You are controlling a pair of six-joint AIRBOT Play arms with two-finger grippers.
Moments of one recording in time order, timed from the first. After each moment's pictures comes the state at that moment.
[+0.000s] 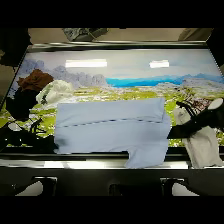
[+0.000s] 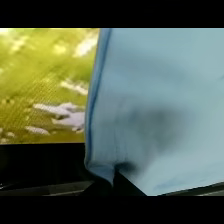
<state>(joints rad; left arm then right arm) 0.36 -1.23 0.61 1.18 -1.26 -1.31 -0.39 -1.33 0.99 -1.20 1.61 0.90</state>
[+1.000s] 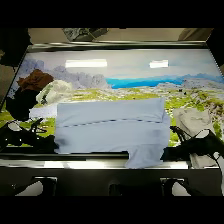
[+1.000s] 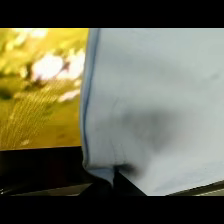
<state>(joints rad) 0.36 -1.23 0.61 1.17 -1.26 -1.27 -0.44 -1.20 0.51 -1.18 1.34 0.90</state>
